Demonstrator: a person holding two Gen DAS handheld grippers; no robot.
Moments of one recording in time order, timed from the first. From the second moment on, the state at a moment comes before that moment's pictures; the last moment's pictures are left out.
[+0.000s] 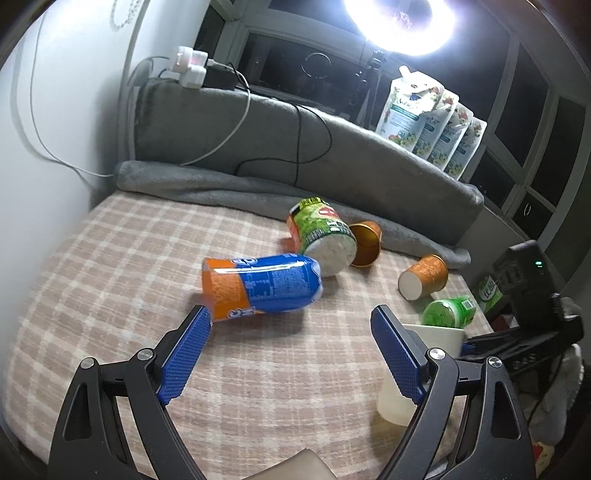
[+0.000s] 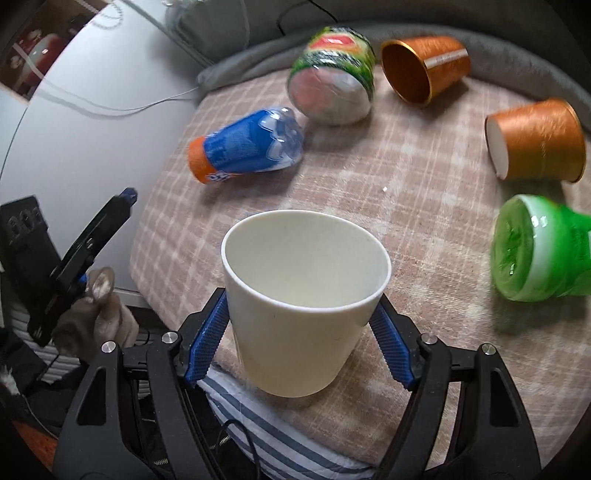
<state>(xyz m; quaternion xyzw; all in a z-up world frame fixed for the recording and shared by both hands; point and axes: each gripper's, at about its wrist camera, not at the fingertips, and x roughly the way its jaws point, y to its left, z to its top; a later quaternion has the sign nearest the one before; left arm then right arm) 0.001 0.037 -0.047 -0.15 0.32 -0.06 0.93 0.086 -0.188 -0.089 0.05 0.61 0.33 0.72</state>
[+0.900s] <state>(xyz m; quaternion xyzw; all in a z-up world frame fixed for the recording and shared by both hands) 0.050 -0.003 -0.078 -0.24 0.47 -0.21 0.83 0.066 -0.232 -0.058 0.12 0.47 0.27 0.83</state>
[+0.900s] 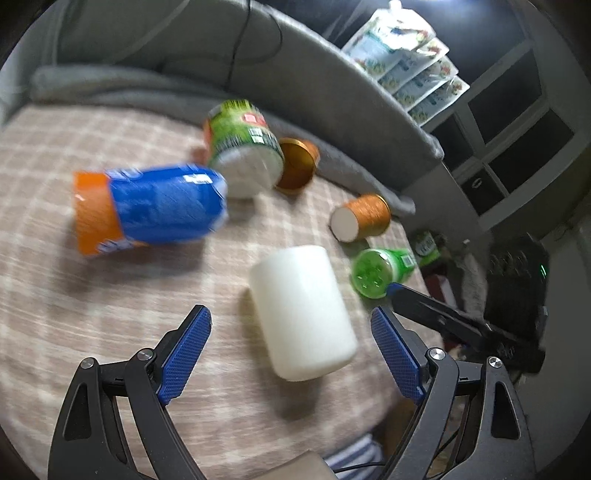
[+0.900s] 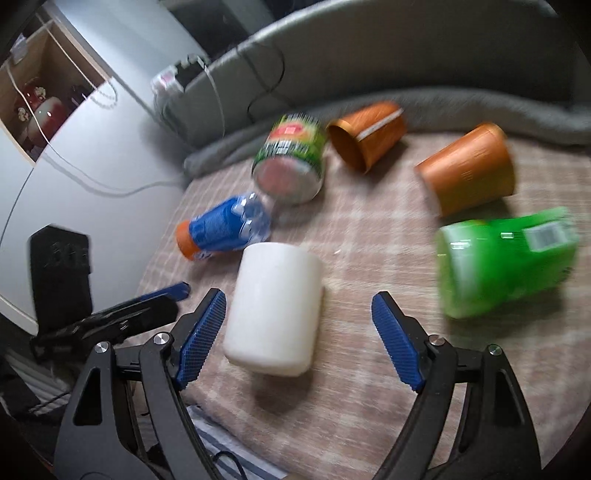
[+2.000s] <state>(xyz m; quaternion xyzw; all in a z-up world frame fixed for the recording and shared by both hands) 0.100 -0.025 -0.120 -0.31 0.54 -0.19 0.76 0.036 -0.308 -0.064 0.17 0.45 0.17 0.86</state>
